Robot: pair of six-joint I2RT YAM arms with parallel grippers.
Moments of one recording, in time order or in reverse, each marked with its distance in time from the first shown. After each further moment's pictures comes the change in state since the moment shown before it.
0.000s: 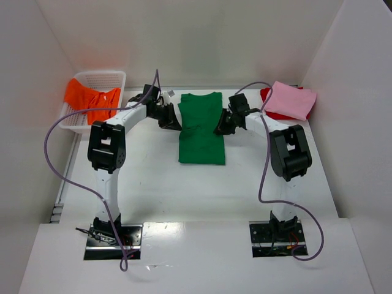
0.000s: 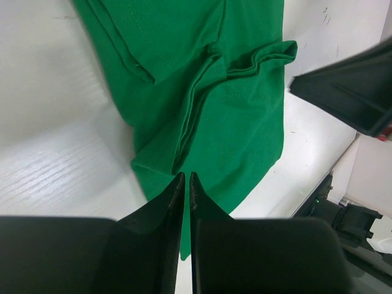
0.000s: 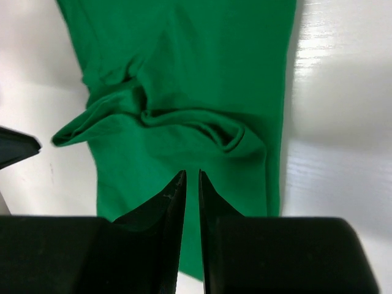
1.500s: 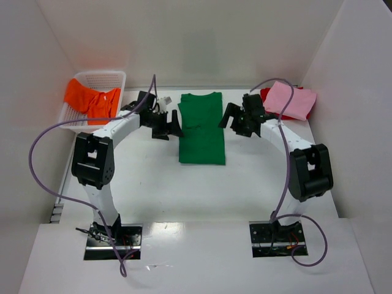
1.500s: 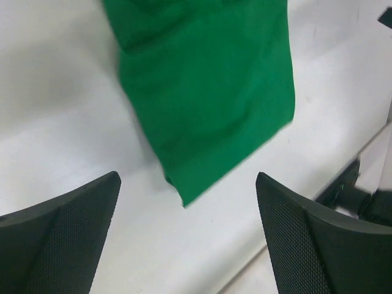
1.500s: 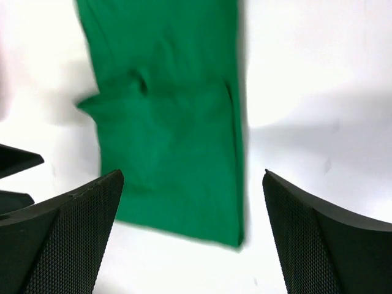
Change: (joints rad) left arm -0.009 -0.255 -0.253 0.012 -0.093 0.060; right arm -0.038 -0.264 -0.130 -0.008 0.123 -0.040
